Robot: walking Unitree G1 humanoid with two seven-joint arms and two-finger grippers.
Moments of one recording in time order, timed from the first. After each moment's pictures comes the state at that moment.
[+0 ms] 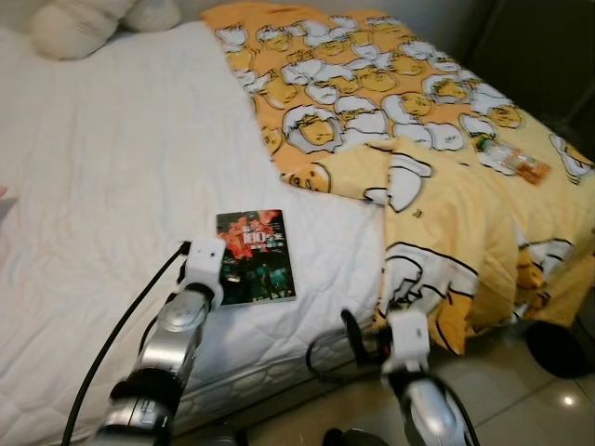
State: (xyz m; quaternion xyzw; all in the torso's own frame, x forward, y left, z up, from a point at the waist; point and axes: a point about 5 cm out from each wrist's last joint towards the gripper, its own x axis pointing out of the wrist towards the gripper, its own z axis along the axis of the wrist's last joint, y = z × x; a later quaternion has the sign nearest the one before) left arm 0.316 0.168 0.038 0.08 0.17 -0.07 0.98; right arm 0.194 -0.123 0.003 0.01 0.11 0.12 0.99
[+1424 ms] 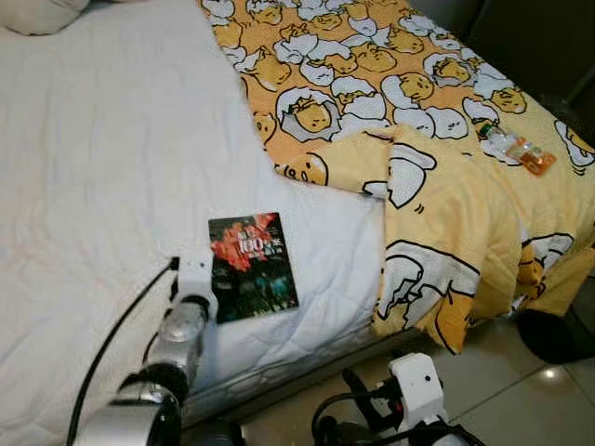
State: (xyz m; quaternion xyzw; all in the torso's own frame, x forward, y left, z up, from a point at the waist) left arm 0.299 0.174 0.006 0.04 0.20 0.00 0.98; right arm 0.144 -0.131 0.016 -0.03 0.21 0.18 0.96
